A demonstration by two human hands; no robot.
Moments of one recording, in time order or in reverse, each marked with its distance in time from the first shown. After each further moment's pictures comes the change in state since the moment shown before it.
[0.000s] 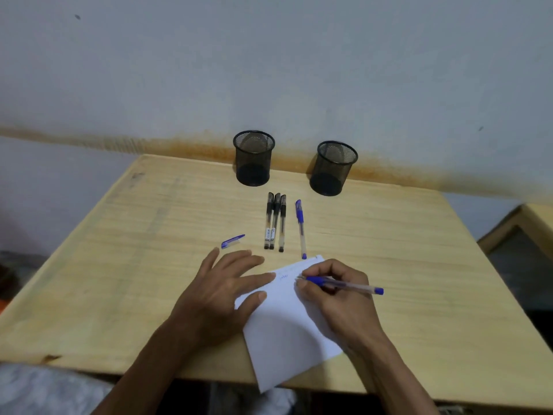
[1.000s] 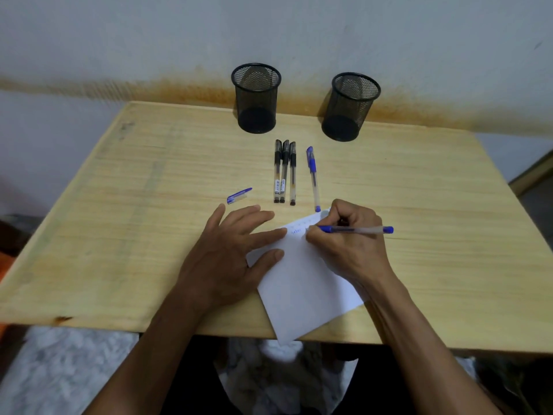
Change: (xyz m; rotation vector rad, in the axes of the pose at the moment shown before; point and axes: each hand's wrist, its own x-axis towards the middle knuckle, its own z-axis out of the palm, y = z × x) left_hand 0.000 0.007 -0.004 -0.051 -0.013 -0.023; right_hand 0.025 0.005 0.012 -0.319 0.074 -0.224
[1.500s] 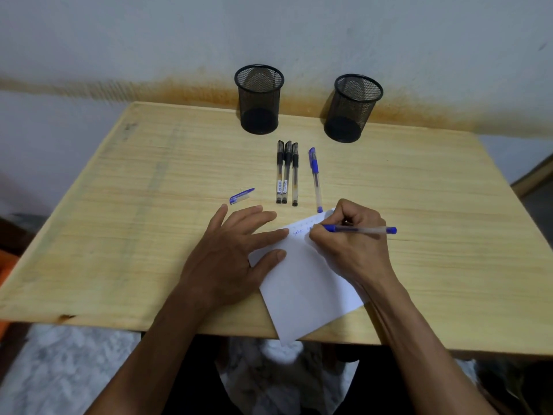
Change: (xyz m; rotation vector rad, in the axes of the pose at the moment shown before) left_hand 0.000 0.001 0.000 -0.015 0.010 -0.015; right_hand 0.001 0.004 0.002 0.036 0.009 0.025
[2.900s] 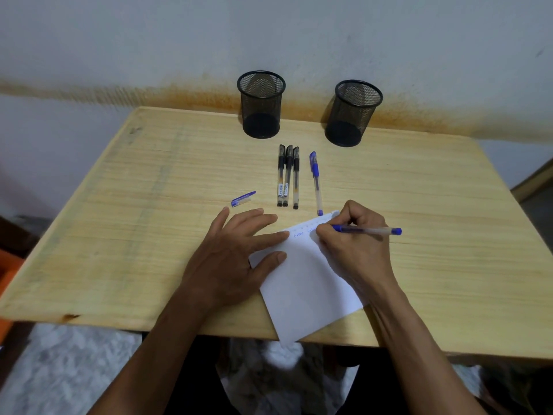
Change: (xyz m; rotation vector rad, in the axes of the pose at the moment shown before) left_hand 0.011 0.014 -0.012 0.026 0.056 0.044; right_hand -0.002 -0.016 -0.019 0.158 0.087 0.046
